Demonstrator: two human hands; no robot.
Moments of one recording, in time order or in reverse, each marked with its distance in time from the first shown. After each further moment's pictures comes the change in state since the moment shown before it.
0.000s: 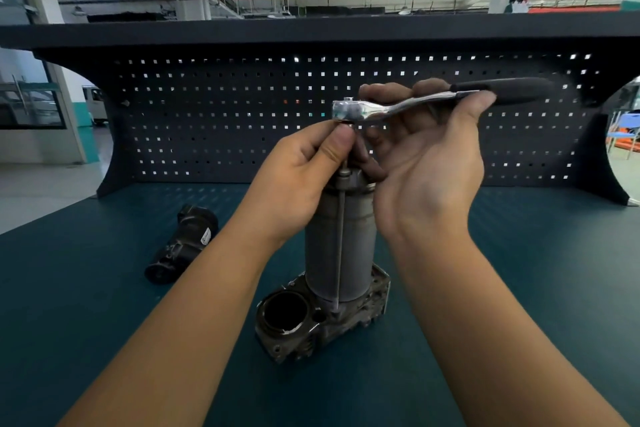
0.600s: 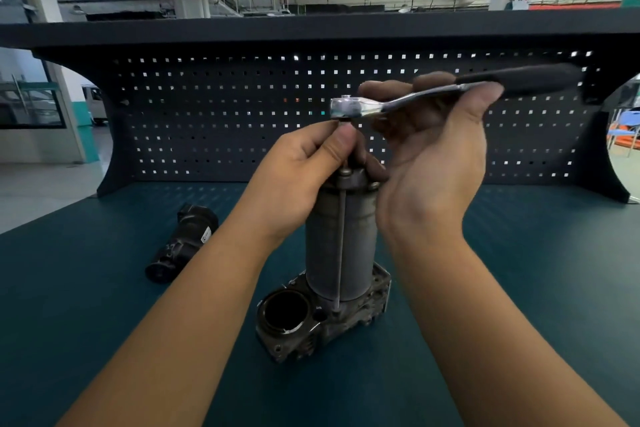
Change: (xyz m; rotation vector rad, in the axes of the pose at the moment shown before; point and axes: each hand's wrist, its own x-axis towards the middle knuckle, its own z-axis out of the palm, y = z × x) left_hand -0.001 0.003 -0.002 -0.037 -0.042 -0.042; right_hand -0.002 0.002 0.005 -0.107 -0.049 -0.222
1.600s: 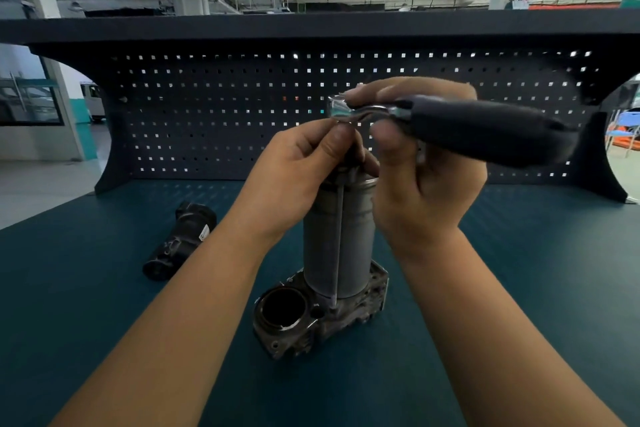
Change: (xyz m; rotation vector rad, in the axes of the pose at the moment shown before) left_hand 0.000 -0.003 -0.001 0.027 0.042 0.037; right_hand 0.005 0.008 -0.016 -0.549 -0.412 -0.777
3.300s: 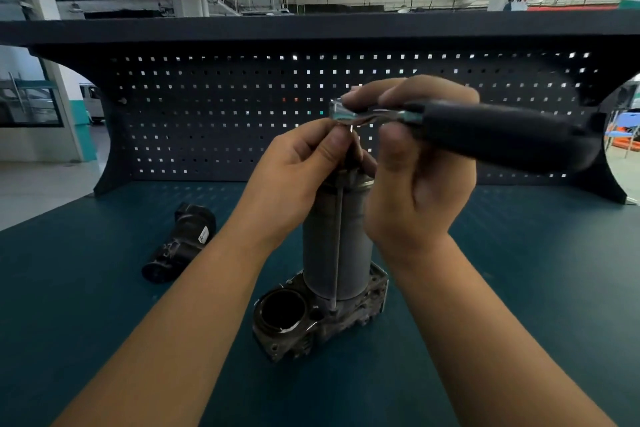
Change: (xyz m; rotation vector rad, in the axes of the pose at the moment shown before) left_hand 0.000 -0.004 0.000 -0.023 0.015 0.029; right_hand 0.001 -0.005 0.007 0.070 0.027 0.011
